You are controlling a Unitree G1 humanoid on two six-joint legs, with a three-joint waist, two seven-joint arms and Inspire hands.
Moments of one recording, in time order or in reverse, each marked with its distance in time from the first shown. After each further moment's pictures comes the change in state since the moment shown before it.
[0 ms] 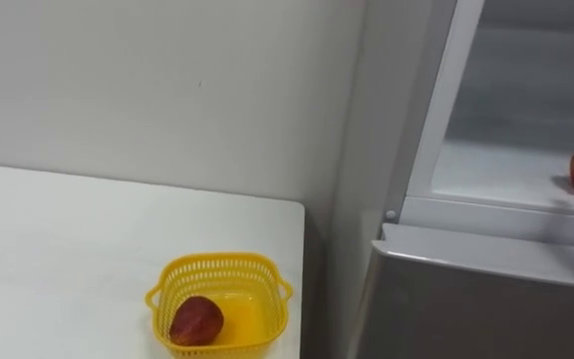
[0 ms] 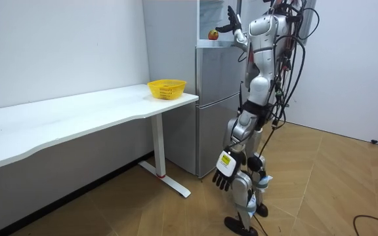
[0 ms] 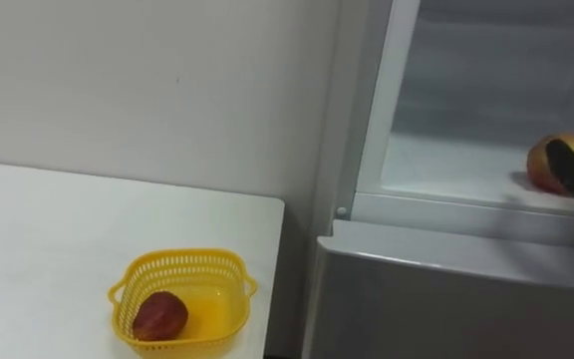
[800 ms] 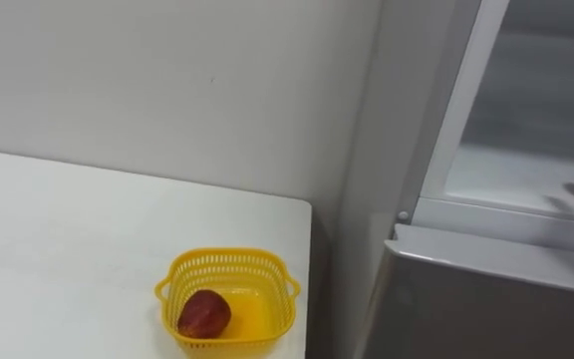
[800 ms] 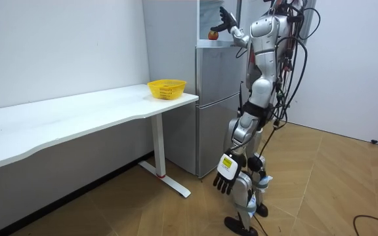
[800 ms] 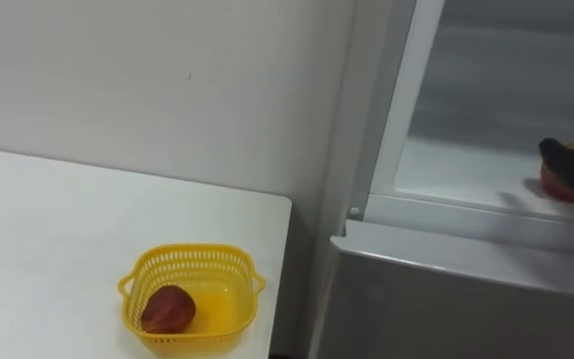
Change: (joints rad) left arm -0.003 0.014 0.035 -0.029 0.002 0.049 -0.004; right arm -0.110 -0.063 0.037 0.124 0.104 0.096 0.154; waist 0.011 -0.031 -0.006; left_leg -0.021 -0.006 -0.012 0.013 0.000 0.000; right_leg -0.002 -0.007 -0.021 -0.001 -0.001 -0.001
